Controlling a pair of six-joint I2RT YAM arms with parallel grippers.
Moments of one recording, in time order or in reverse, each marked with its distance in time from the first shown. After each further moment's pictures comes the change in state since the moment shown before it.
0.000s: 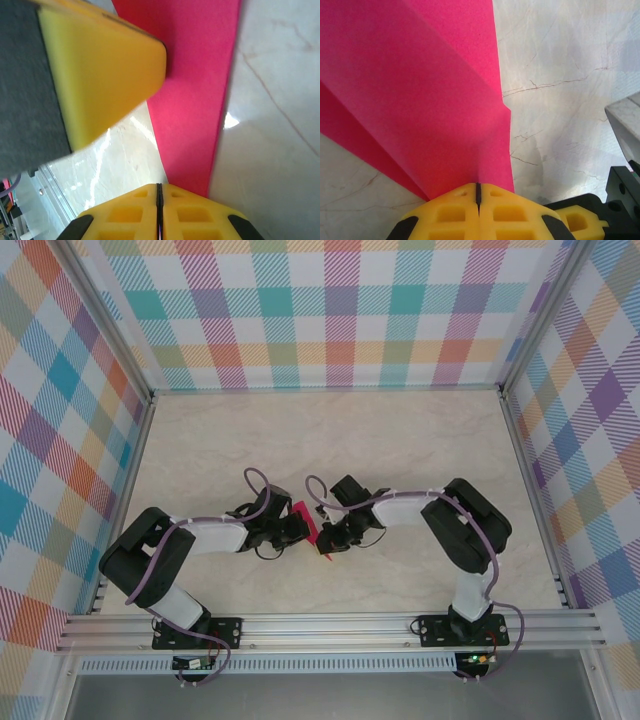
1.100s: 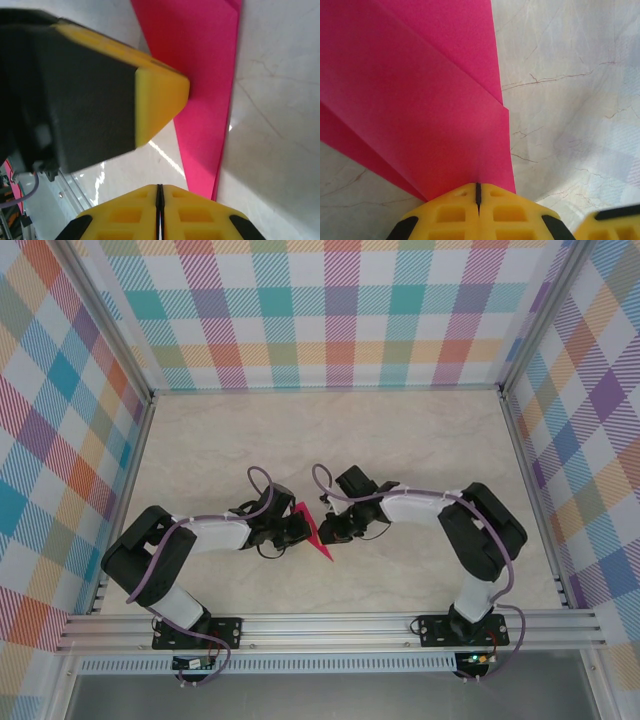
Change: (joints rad) left arm -0.008 0.011 0.036 -0.056 -0.007 0.000; right arm -0.029 -0.062 0.046 -0.051 0.016 0.027
